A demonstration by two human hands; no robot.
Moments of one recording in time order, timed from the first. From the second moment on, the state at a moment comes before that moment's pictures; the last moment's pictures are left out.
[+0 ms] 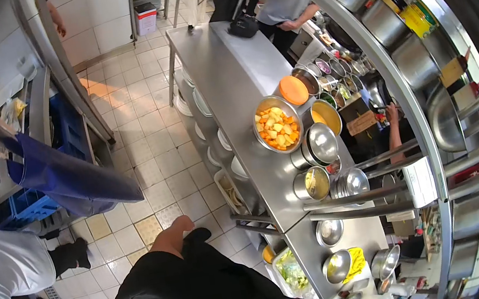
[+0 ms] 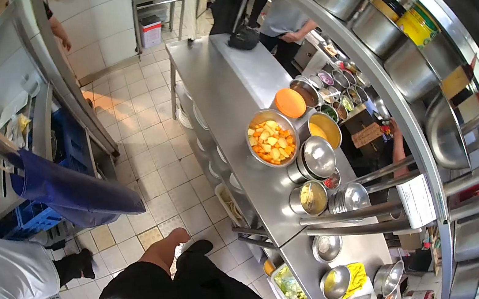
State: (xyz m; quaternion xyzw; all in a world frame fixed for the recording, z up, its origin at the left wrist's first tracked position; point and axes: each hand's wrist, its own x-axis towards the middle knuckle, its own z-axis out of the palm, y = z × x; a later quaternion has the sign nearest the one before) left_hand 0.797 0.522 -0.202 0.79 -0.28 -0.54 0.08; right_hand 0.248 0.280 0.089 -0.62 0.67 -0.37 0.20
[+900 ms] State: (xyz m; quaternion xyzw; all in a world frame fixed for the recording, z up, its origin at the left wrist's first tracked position) left_hand 0.206 0.232 0.192 0.30 -0.87 -0.27 0.28; right_hand -0.198 0.235 0.164 -0.18 0.69 -0.58 0.39
